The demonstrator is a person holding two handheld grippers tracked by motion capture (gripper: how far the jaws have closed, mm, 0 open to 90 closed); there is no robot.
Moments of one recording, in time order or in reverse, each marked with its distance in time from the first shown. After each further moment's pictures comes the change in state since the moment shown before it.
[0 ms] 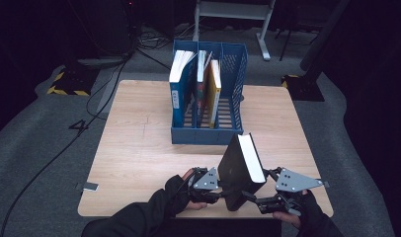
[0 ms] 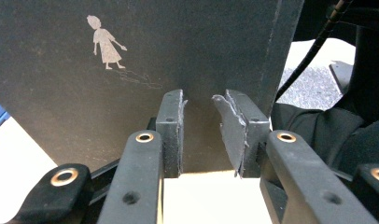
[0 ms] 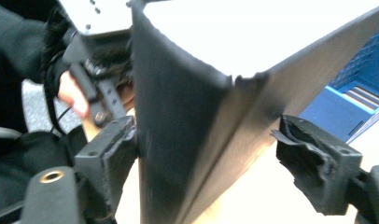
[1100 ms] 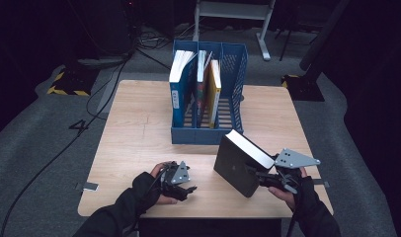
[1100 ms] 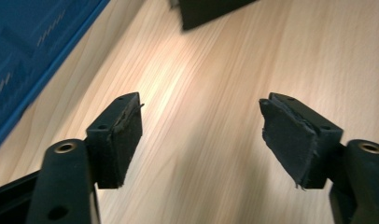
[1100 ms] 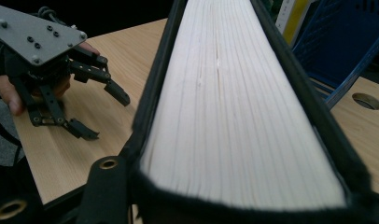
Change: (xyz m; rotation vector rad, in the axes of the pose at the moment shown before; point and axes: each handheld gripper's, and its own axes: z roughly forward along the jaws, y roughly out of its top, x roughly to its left) left arm 0.029 -0.060 -0.064 0.284 0.259 -0.097; right arm -0.036 0.018 0.014 0.029 -0.112 0.082
